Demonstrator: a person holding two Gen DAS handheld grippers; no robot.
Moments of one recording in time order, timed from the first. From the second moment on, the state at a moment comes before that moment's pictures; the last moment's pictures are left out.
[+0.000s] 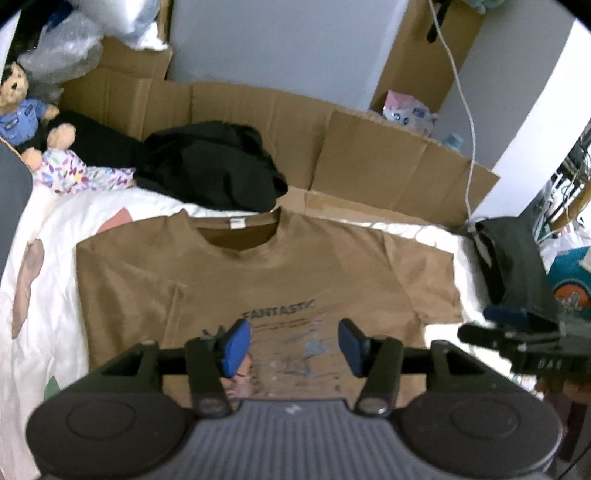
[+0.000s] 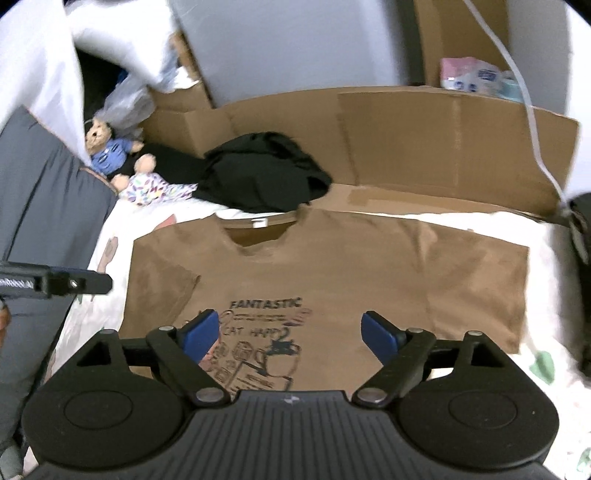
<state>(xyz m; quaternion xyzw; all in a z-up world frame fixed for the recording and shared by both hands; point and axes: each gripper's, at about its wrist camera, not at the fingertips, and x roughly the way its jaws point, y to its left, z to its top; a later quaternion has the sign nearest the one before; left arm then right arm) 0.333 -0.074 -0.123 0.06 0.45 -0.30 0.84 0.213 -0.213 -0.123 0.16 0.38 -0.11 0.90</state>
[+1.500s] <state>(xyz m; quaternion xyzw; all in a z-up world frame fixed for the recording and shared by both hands) 0.228 -0.189 -0.083 0.14 0.46 -0.29 0.83 0.052 -0.316 -0.085 0.19 0.35 -0.22 0.89</state>
